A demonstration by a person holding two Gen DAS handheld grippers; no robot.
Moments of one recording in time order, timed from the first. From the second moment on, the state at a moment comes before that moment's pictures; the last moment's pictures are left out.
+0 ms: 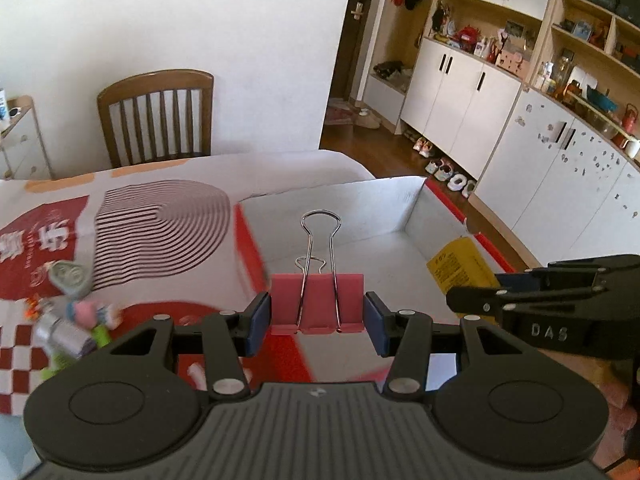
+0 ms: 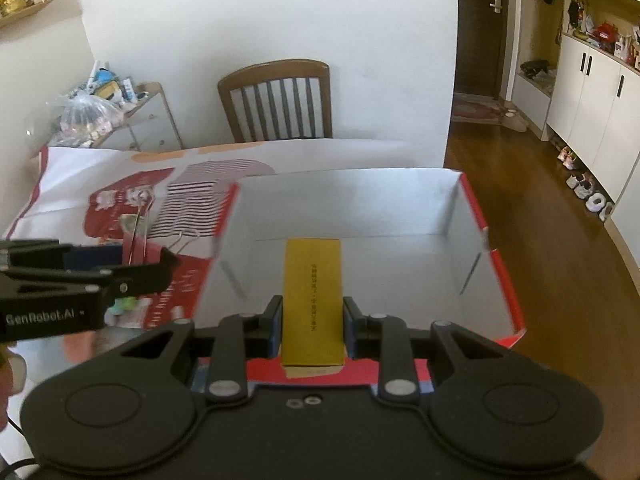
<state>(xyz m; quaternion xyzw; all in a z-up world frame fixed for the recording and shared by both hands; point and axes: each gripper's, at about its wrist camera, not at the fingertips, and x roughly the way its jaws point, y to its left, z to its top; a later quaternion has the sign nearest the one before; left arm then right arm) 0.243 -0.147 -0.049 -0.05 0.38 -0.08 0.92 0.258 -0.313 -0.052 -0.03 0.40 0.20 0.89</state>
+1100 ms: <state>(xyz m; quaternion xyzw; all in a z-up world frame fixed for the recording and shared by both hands) 0.417 -0.220 -0.162 -0.05 0.54 -0.03 0.84 0.387 -0.314 -0.151 -0.13 0.53 0.21 0.81</state>
